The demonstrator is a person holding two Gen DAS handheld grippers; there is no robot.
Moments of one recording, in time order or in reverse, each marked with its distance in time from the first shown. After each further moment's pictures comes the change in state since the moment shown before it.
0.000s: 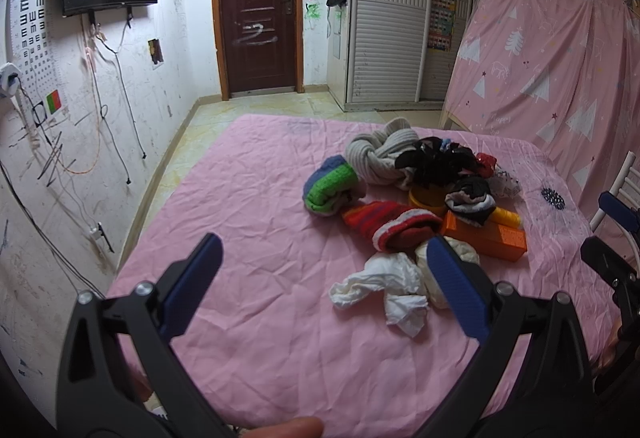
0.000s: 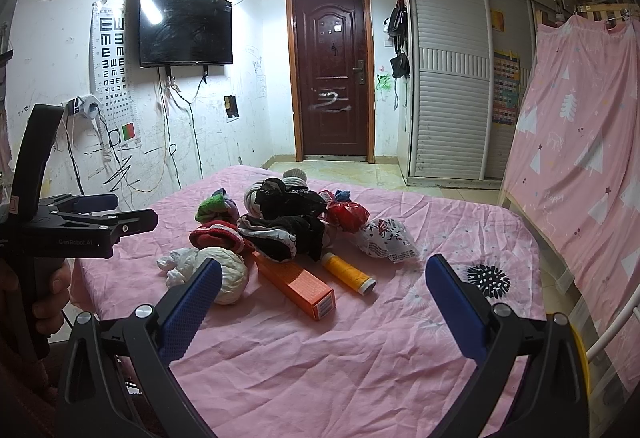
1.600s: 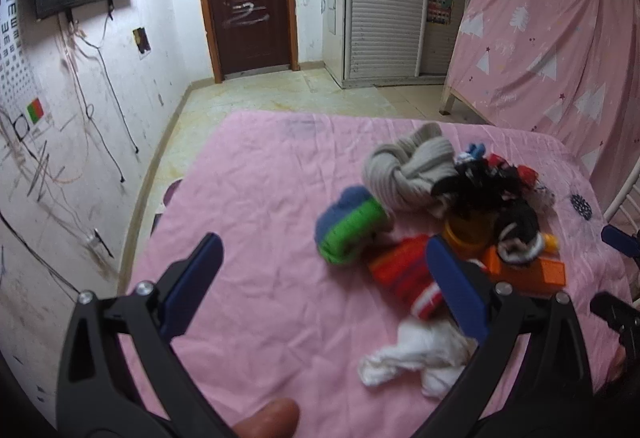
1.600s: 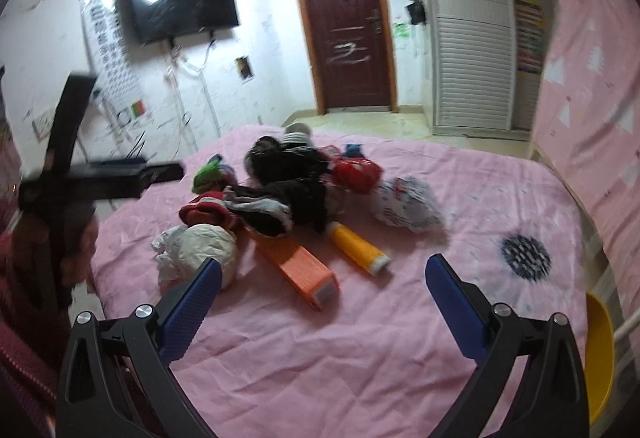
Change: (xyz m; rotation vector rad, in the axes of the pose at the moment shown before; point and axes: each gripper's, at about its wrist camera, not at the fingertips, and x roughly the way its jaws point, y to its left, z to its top) left arm 0.060 0.013 0.043 0.052 0.103 -0.005; right arm 0.048 -0.019 0.005 0.043 0.196 0.121
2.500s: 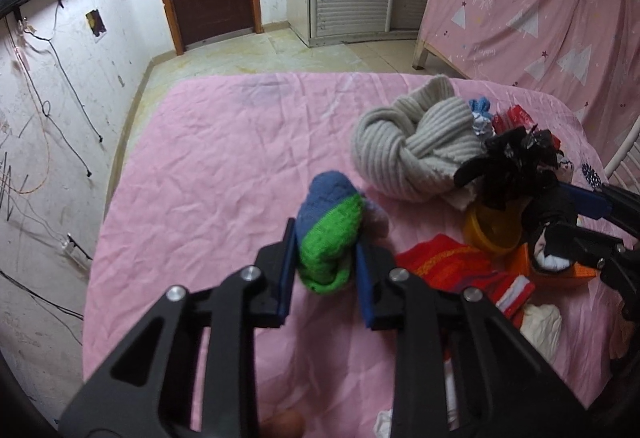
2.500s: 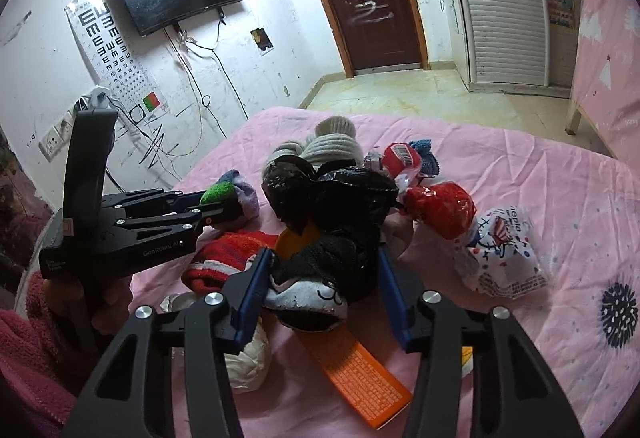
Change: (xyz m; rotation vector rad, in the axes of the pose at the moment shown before) left arm 0.064 0.001 0.011 0.075 0.158 -0.103; right arm 0.079 0.007 0.053 0.098 0.141 0.143
